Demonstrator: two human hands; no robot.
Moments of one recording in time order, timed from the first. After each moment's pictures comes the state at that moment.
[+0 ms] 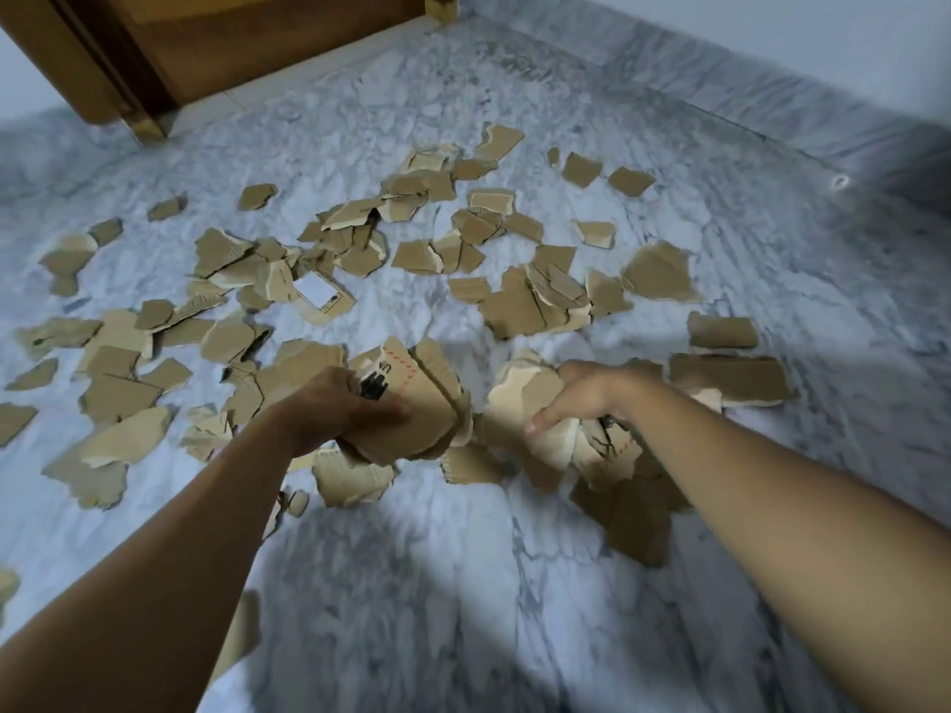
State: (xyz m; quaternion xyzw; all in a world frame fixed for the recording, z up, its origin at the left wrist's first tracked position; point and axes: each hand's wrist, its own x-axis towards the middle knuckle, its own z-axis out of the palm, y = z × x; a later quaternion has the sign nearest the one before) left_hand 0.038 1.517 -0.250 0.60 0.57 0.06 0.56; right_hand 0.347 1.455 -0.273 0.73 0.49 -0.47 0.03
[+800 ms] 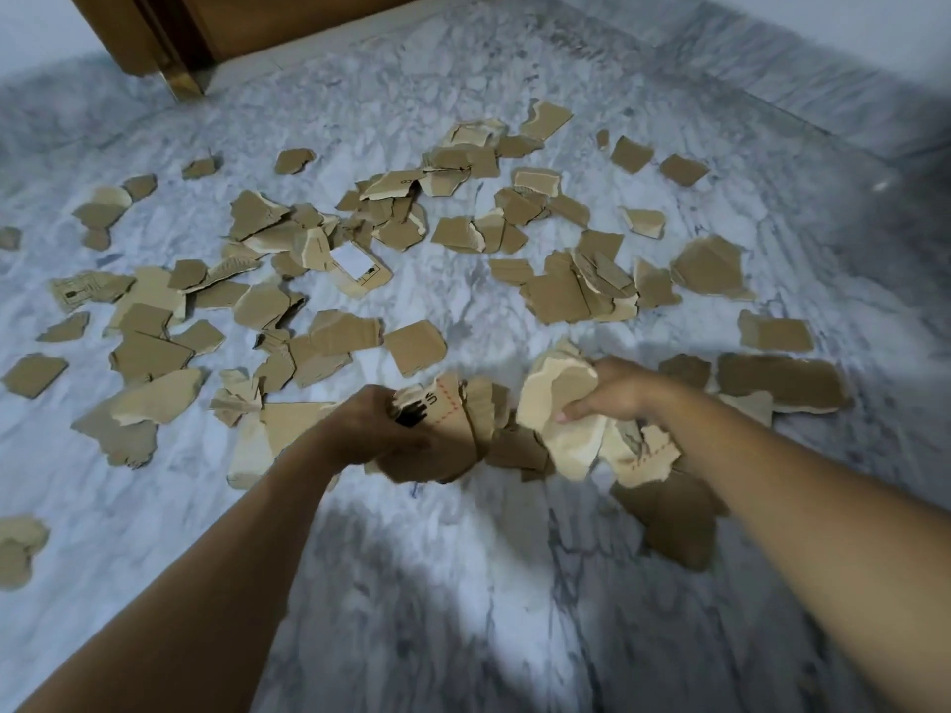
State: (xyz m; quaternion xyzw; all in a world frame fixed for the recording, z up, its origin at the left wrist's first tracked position) left_hand 0.005 1.496 -0.300 0.66 0.57 0.02 0.49; right_hand 0.321 1.457 -0.294 0.75 0.48 -0.45 0.04
